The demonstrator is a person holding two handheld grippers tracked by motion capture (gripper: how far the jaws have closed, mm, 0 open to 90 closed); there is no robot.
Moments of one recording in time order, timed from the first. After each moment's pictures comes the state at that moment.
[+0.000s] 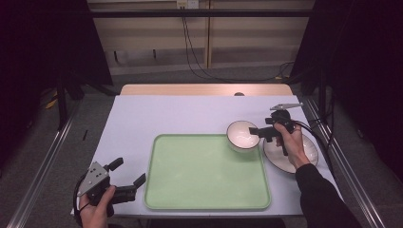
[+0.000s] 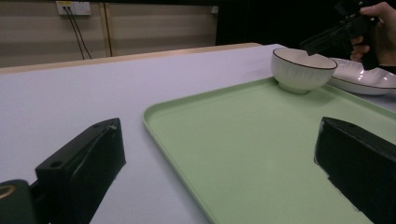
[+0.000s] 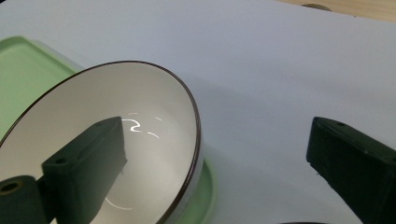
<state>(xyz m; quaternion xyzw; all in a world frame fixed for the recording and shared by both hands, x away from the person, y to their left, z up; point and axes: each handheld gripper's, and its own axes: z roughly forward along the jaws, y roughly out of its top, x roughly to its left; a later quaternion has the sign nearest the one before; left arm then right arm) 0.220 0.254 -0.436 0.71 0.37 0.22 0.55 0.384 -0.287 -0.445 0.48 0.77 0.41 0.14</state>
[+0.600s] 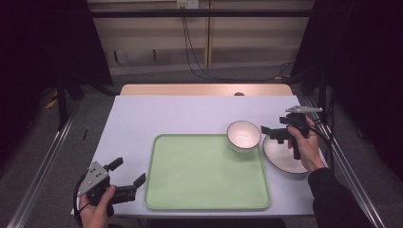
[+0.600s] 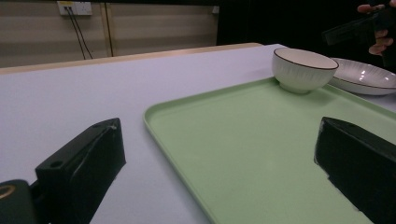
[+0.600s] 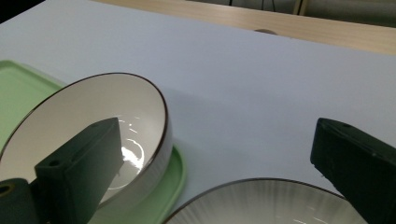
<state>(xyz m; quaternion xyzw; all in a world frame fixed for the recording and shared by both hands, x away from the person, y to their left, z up) 0.220 0.254 -0.436 0.71 0.37 0.22 0.56 0.354 -0.314 -0.430 0.50 0.73 0.43 0.20</state>
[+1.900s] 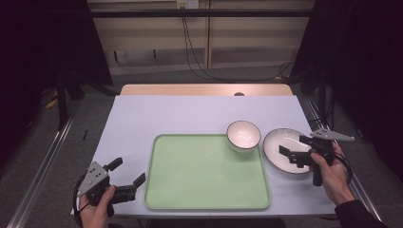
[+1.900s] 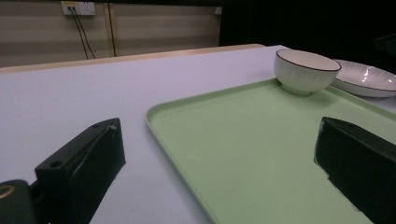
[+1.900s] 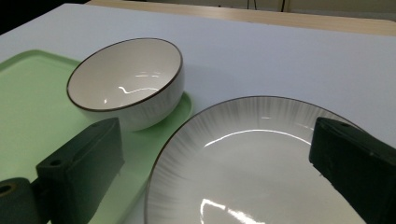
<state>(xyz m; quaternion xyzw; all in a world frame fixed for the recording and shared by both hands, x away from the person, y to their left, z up) 0.220 0.253 -0.436 0.71 0.38 0.23 0.55 0.262 -0.339 -0.426 0.51 0.70 0.44 0.23</state>
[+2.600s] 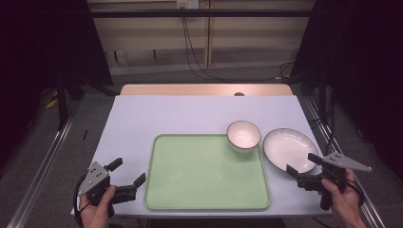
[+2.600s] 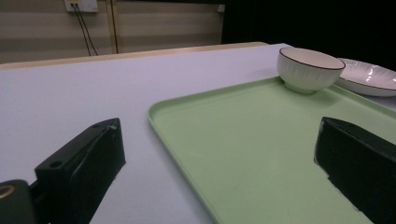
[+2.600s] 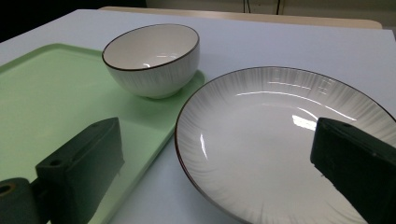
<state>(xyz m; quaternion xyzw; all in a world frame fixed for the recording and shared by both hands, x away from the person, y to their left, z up) 0.220 0.254 -0.437 0.71 0.38 0.23 0.55 0.195 -0.342 -0.437 0.51 0.68 0.46 0.25</state>
